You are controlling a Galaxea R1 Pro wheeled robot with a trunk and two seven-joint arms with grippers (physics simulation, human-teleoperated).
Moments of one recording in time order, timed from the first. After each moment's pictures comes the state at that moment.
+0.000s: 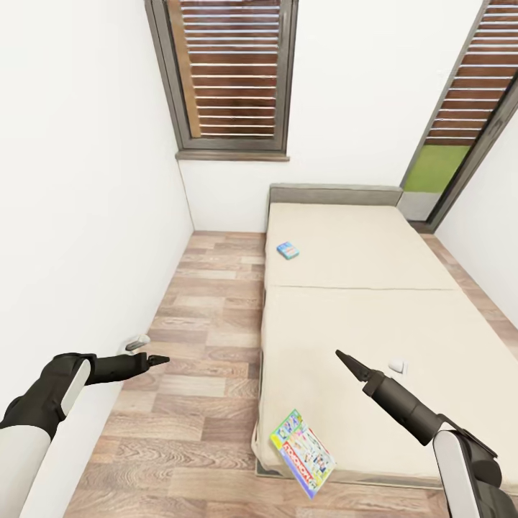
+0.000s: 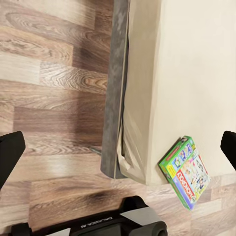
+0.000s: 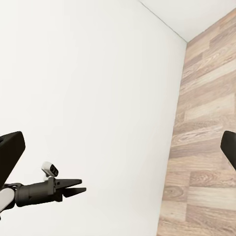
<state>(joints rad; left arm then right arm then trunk) -0.71 0.31 0.12 -0.79 0.18 0.84 -0.69 -0.21 0.04 -0.38 -1.56 -0.51 0.67 0.84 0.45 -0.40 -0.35</state>
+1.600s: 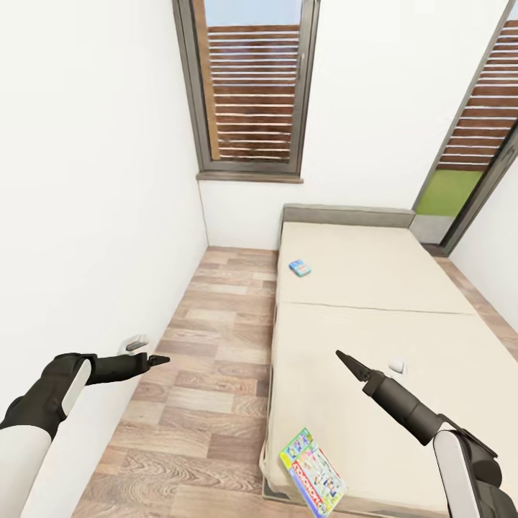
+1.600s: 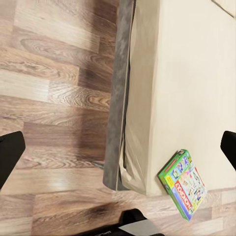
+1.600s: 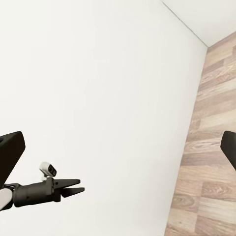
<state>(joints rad) -0.71 0.31 0.12 -0.79 0.18 0.84 -0.68 -0.21 0.04 -0.38 -1.55 -0.51 0.67 0.83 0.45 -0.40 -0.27</state>
